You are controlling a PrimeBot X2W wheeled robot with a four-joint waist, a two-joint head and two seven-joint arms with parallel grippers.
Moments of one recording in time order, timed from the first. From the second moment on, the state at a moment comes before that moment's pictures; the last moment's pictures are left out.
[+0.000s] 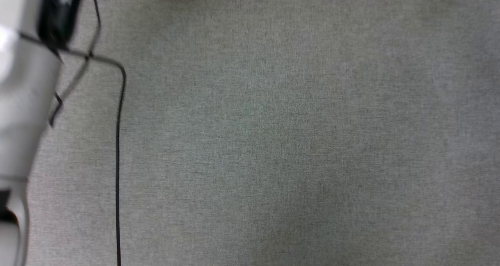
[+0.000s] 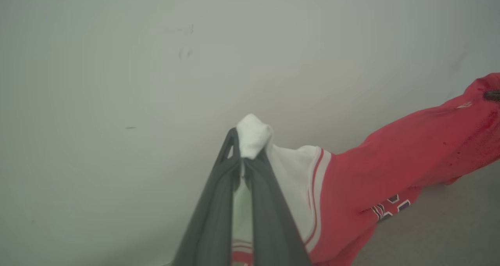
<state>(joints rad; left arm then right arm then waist) -1.28 0.48 -0.57 0.59 -0.62 -0.12 -0.26 -1.37 -0.52 0.70 0.76 0.69 0.13 0.00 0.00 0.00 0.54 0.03</state>
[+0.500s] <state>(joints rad) -0.58 0.47 -0.58 0.31 -0.67 0.04 -0.26 -0.86 -0.65 0.80 0.57 0.84 0.13 -0.03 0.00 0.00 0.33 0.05</state>
